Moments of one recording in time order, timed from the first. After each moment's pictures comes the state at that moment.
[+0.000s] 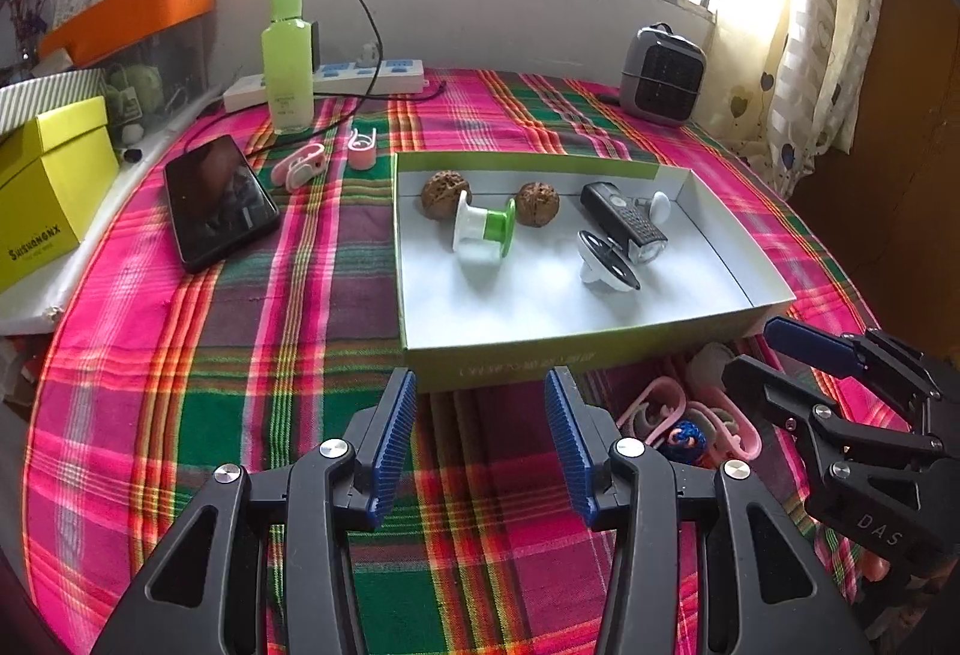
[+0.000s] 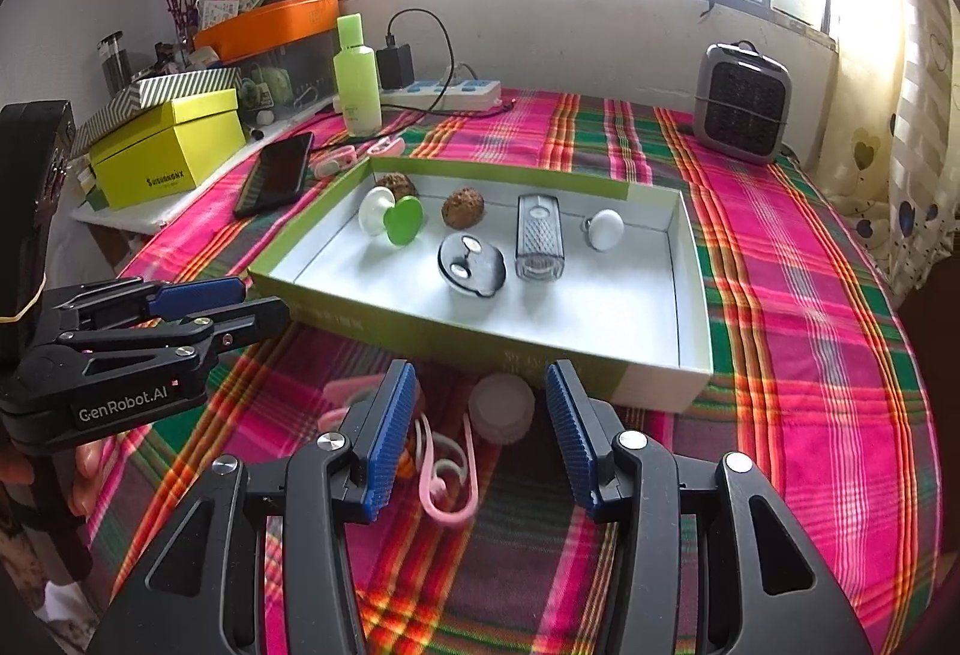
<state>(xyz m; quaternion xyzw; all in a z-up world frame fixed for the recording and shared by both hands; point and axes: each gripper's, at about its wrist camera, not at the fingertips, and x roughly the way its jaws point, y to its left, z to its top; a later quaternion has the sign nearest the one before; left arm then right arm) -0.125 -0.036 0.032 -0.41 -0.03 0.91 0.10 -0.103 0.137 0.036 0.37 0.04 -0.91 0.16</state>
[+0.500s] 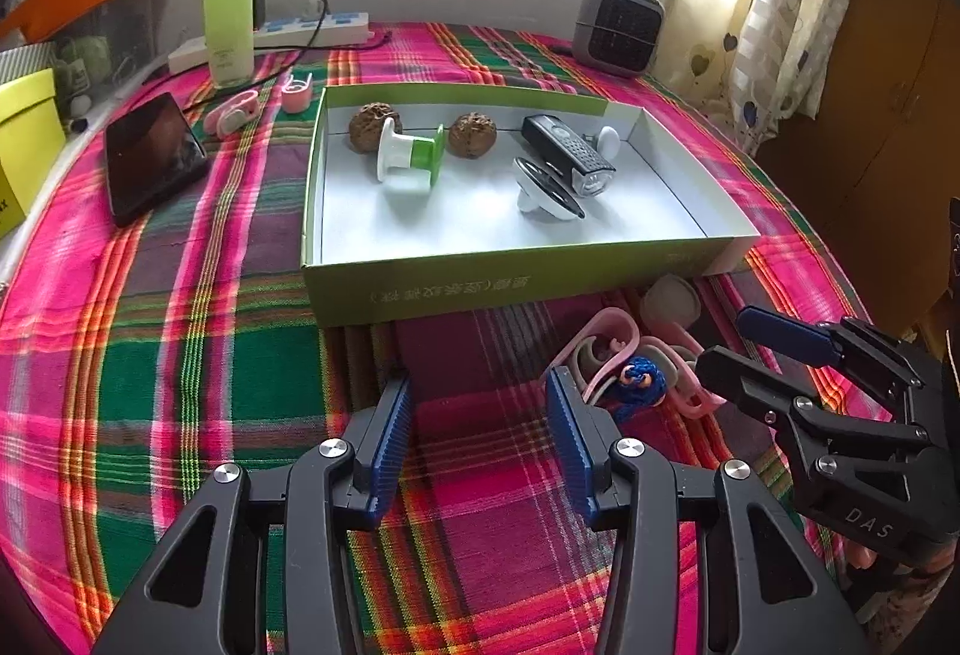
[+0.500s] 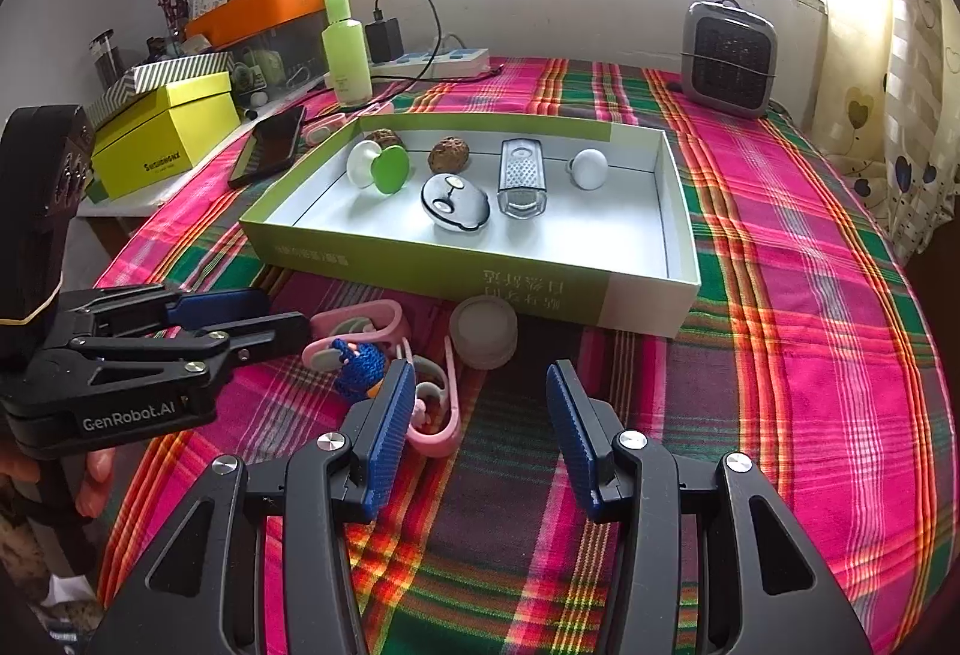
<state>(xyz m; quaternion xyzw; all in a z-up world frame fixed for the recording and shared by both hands) -0.119 -0.015 0.011 -0.44 -0.03 0.88 0.15 -0.089 0.150 0.021 0.40 0.03 -0.90 0.16</state>
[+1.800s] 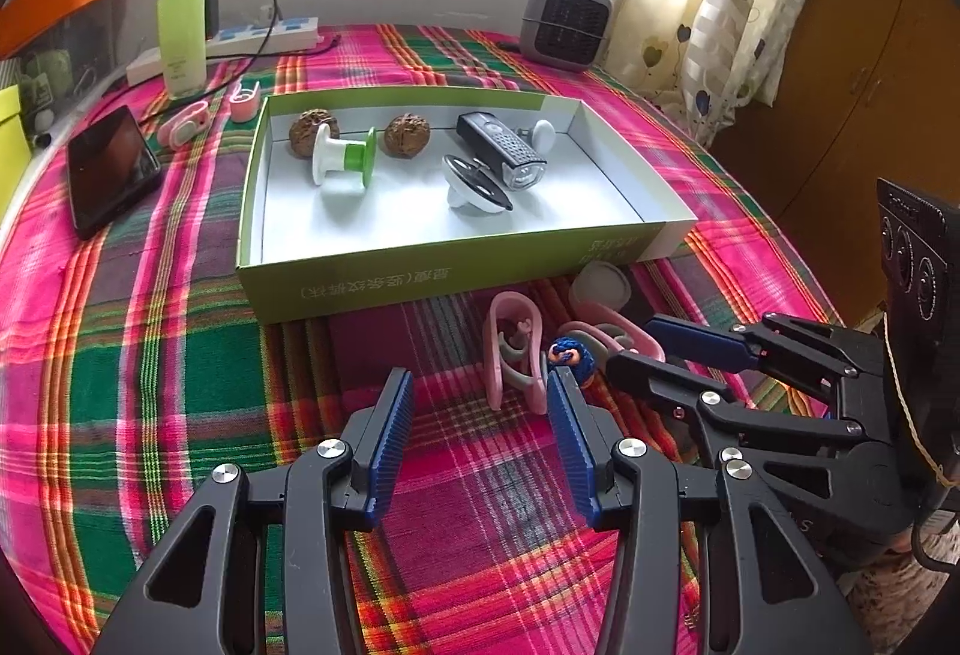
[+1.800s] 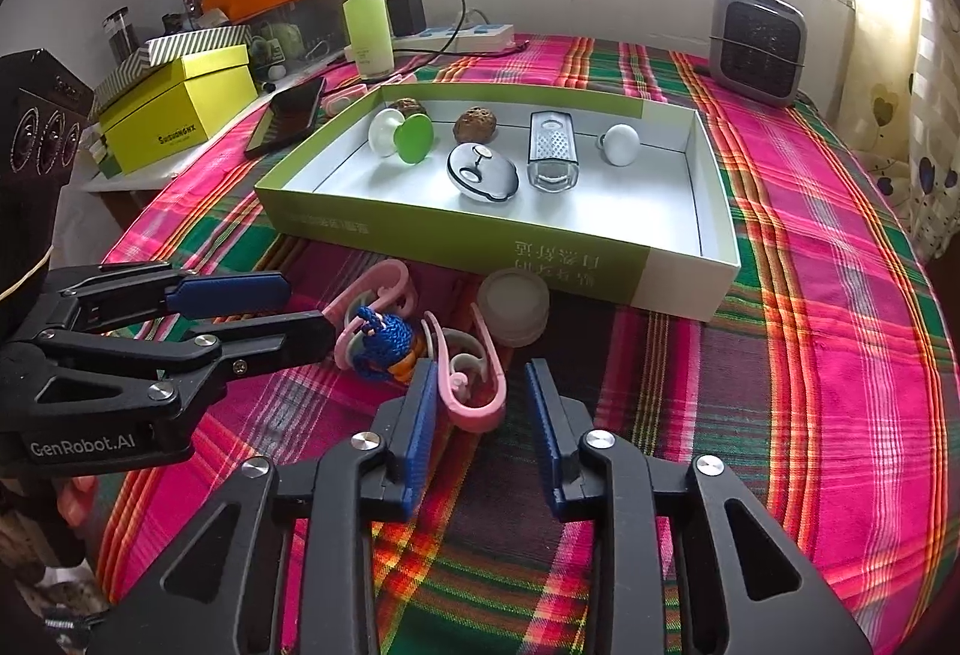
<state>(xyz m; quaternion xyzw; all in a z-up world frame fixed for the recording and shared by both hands) -0.108 -0.002 0.018 -0.44 -0.03 0.87 0.20 -0.091 0.145 0.012 0.42 0.04 -0.89 0.18</state>
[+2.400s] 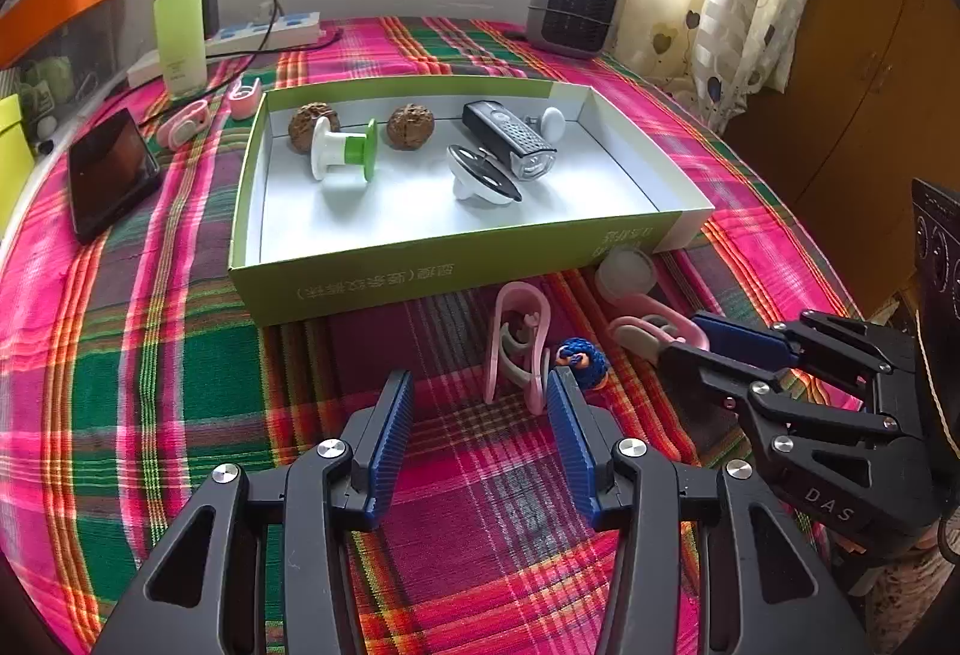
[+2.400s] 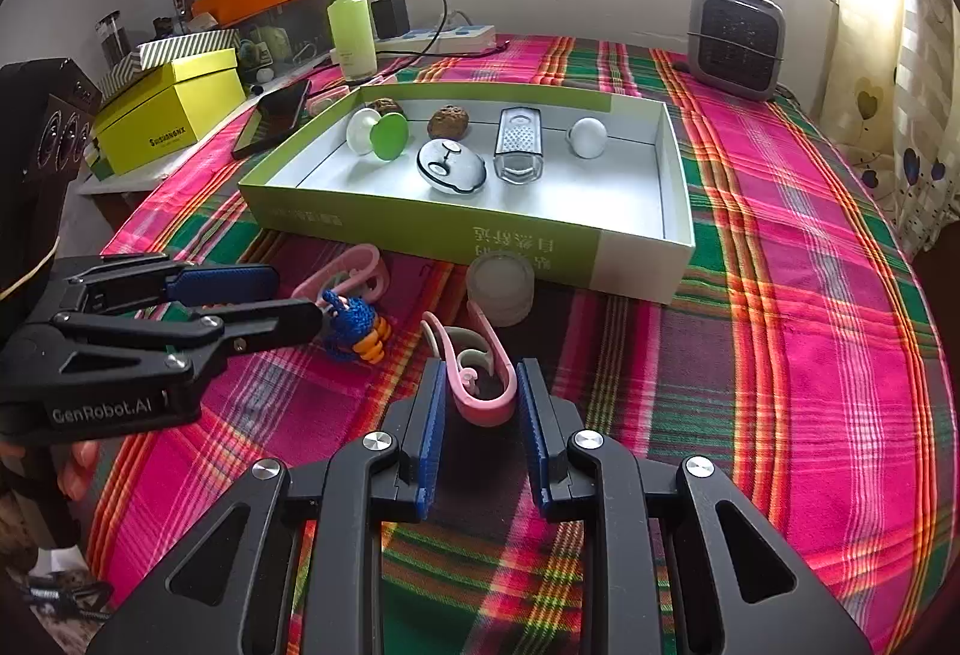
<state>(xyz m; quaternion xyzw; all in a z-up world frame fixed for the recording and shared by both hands) -0.113 0.002 0.014 -0.45 -0.01 0.87 0.19 -0.085 0.161 0.013 0.42 0.04 -0.89 0.17</state>
